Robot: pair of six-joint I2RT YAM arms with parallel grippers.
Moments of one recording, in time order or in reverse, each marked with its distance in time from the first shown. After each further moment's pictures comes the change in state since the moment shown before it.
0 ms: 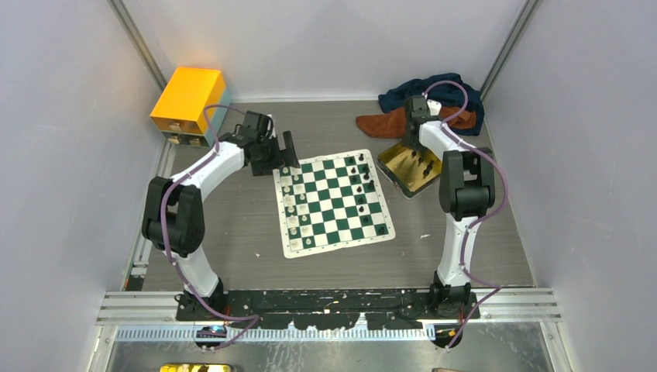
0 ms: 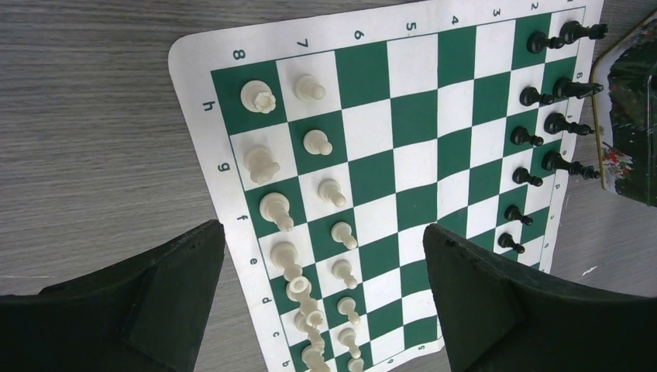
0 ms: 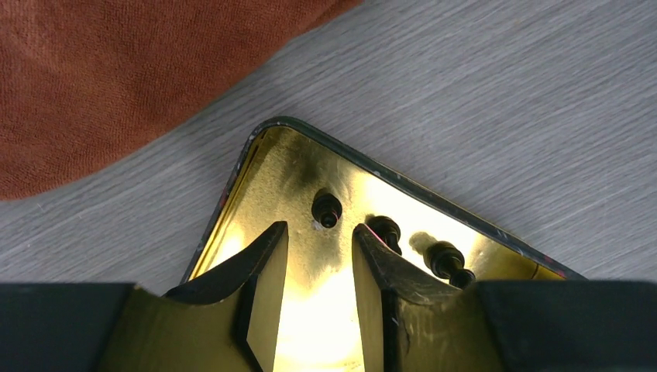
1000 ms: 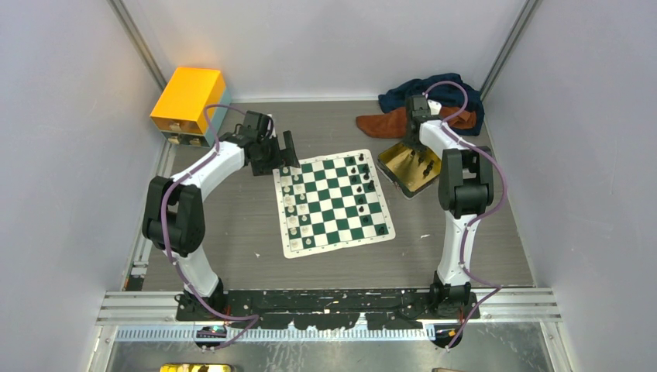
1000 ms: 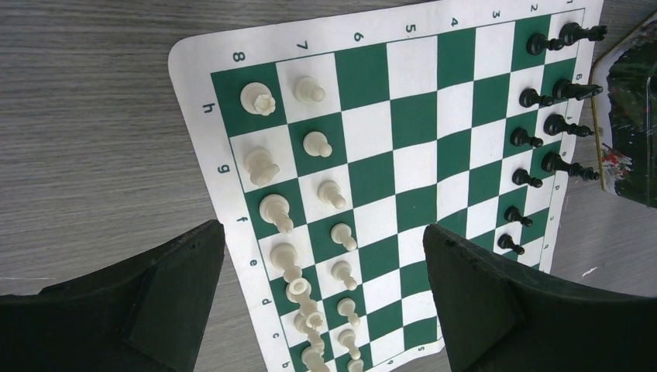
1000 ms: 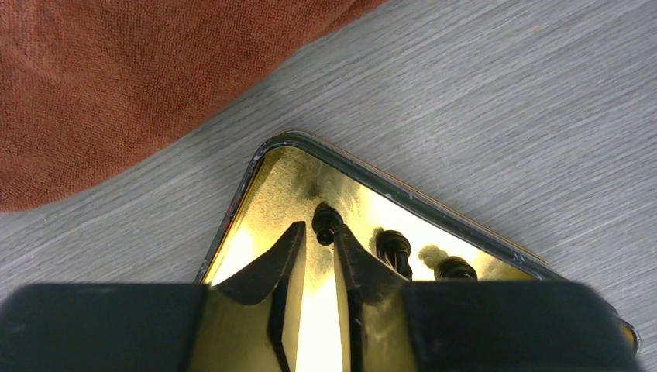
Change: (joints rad) left arm 0.000 0.007 0.004 0.000 -0.001 0.000; right arm -0.016 0.040 0.035 -0.001 -0.031 0.001
